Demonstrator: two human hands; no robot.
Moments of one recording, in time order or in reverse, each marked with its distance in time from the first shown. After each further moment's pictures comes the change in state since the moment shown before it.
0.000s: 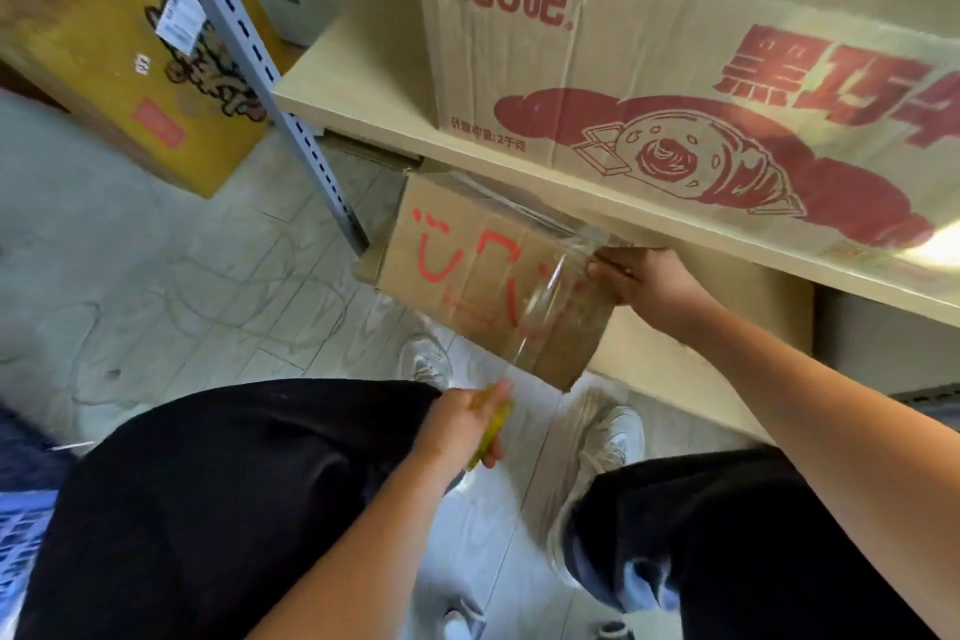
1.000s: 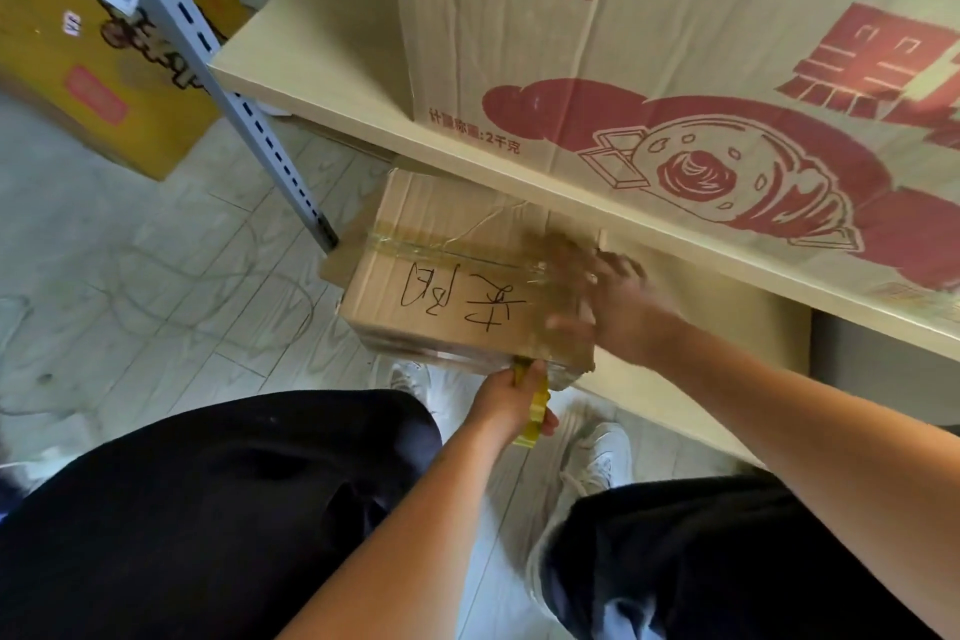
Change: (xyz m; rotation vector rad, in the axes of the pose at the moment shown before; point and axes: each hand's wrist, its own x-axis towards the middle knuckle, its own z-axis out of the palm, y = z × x) left_hand 0.079 0.033 0.052 -0.242 -0.107 -0.134; right_hand 0.041 0.030 0.036 -0.710 -0.170 -0.125
